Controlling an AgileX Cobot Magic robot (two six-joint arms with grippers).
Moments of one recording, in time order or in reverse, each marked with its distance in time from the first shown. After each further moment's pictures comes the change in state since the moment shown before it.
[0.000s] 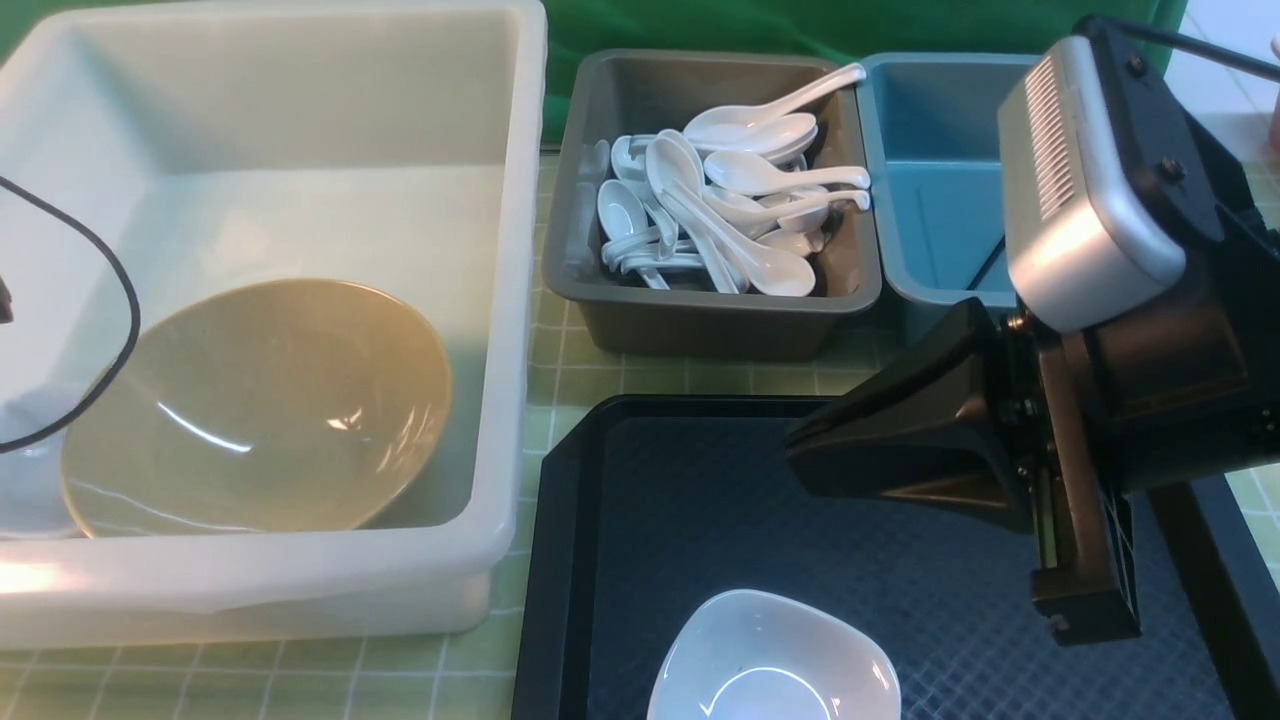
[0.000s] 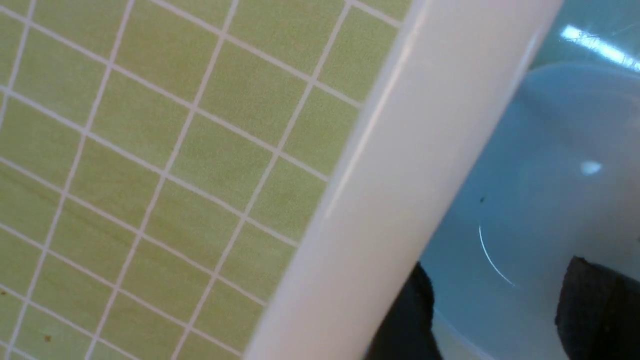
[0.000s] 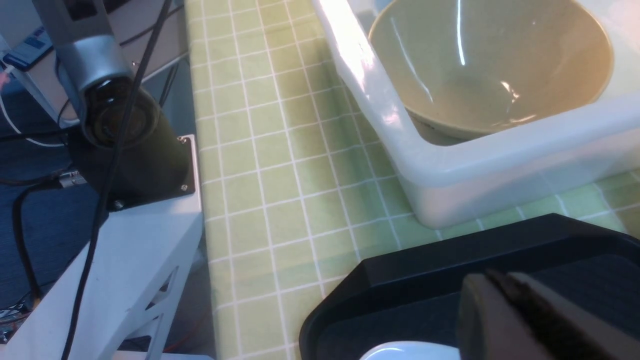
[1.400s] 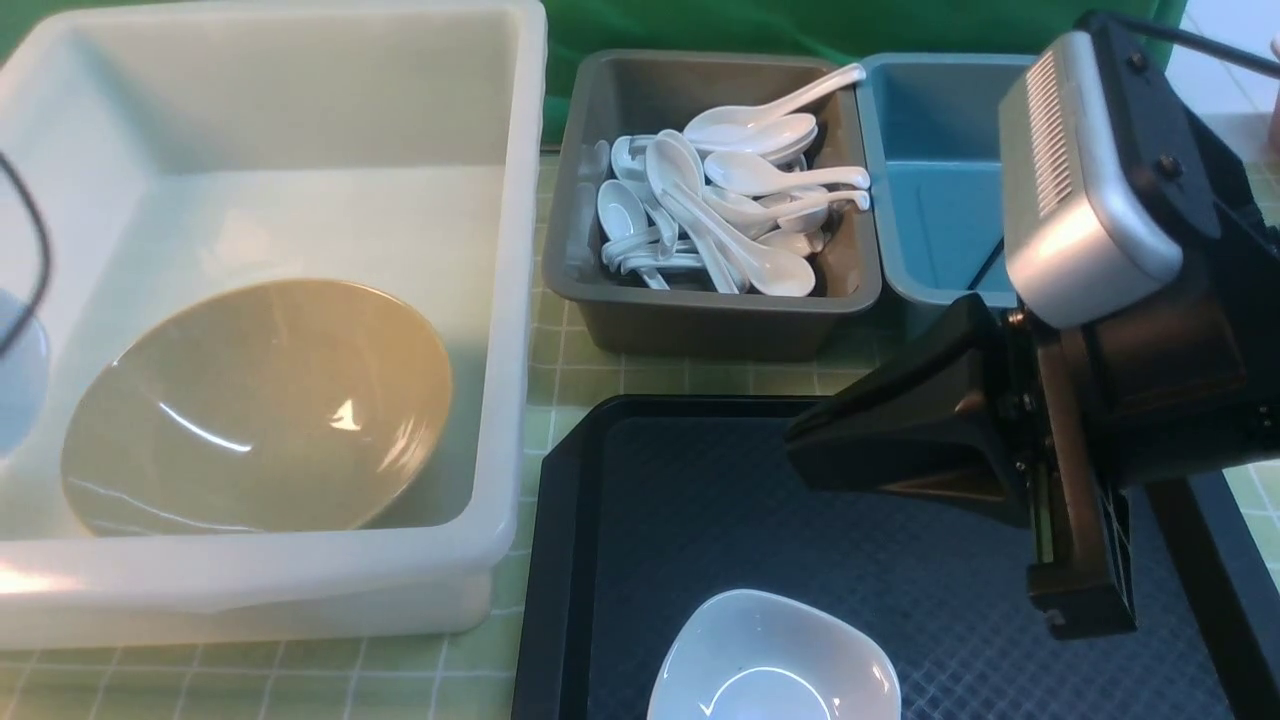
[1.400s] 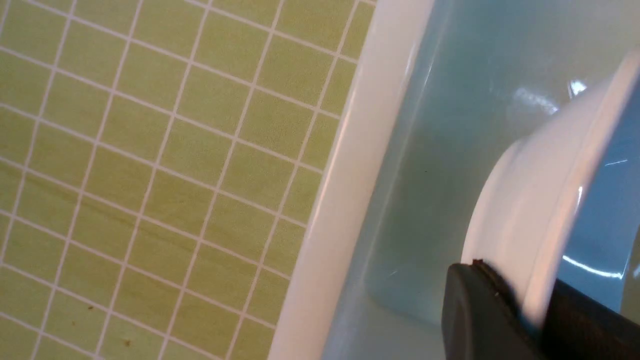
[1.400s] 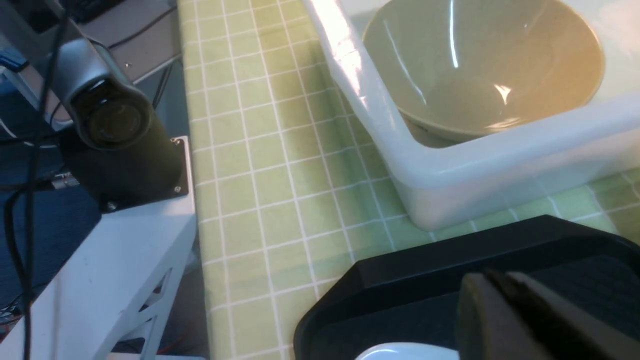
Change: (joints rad) right arm 0.000 0.000 0.000 -0.003 -0.006 -0.002; left arm 0.027 -0.229 0.001 -0.031 0.031 0.186
